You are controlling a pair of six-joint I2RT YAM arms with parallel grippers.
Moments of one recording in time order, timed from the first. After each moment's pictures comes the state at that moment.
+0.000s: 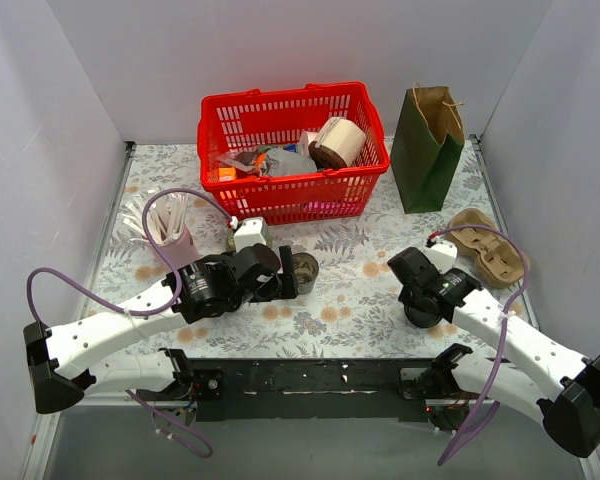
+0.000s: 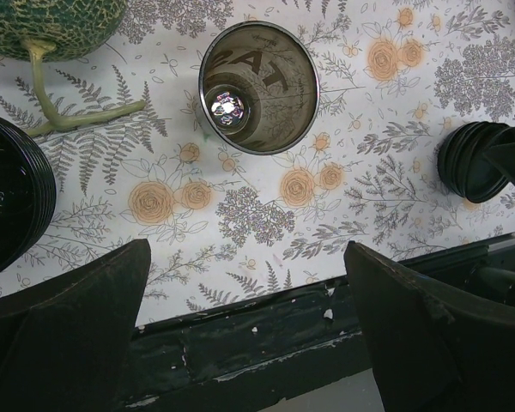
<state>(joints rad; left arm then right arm) -1.09 1.07 1.04 -0.81 -0.44 -0.95 0.68 0.94 0.66 -0.89 0.51 0.97</state>
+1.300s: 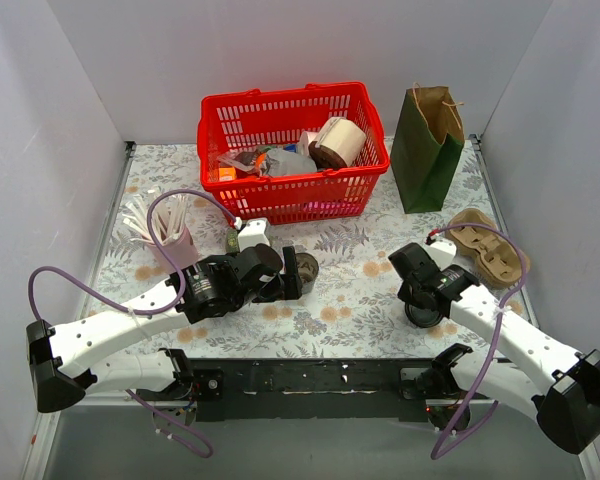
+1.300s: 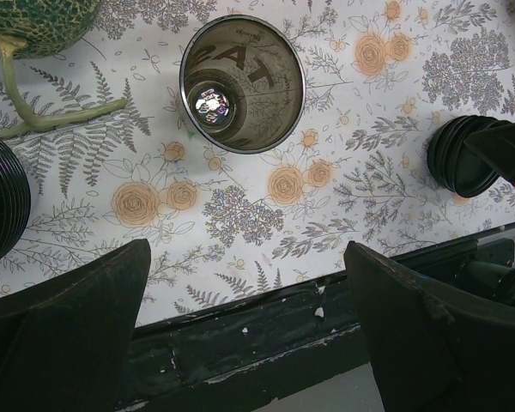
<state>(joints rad) -1.09 1.08 1.02 -0.77 -0.41 -0.95 0.64 0.97 0.66 -0.85 0.47 0.95</state>
